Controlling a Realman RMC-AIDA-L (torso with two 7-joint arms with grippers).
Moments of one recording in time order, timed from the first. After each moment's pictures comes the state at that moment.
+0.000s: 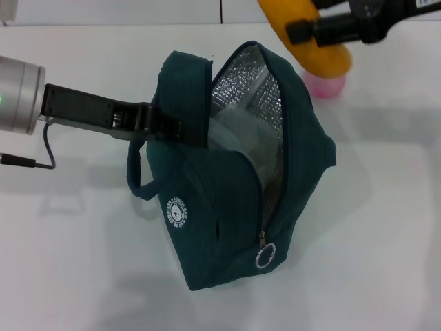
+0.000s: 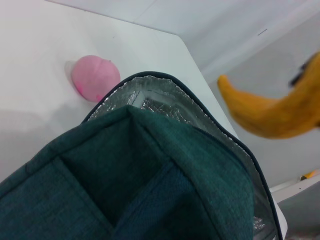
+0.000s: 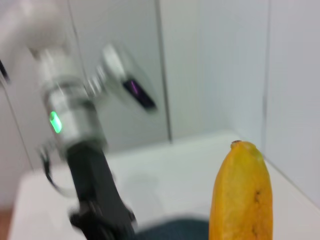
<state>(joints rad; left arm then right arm) -0.55 -2.08 0.90 1.23 2.05 1.83 -2.63 0.80 2.01 -0.88 -1.29 -1.96 -1.74 2.02</state>
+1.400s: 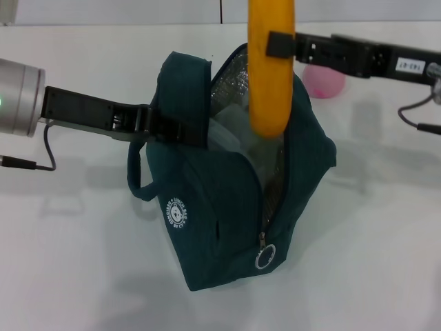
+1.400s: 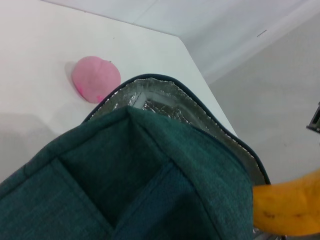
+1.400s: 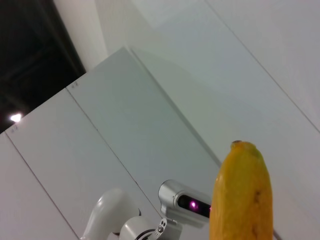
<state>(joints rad) -0.54 -2.08 0.90 1.23 2.05 1.82 -2.61 0.73 2.02 -0.93 -0.51 -1.45 -1.73 1.79</state>
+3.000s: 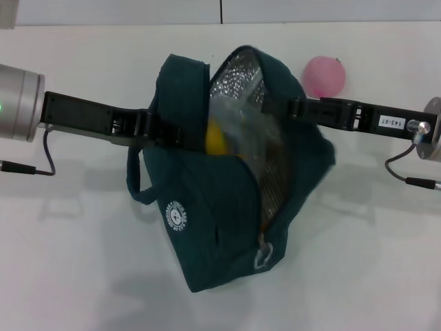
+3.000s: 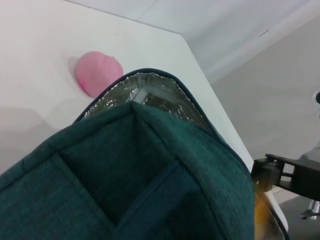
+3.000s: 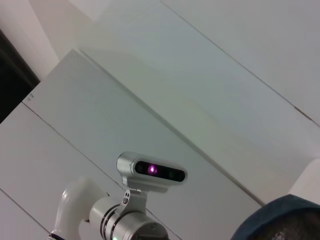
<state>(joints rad) -0.53 -2.09 0.90 1.22 2.05 1.82 -2.62 0.70 2.02 -1.00 -0.34 -1.45 -1.67 1.78</state>
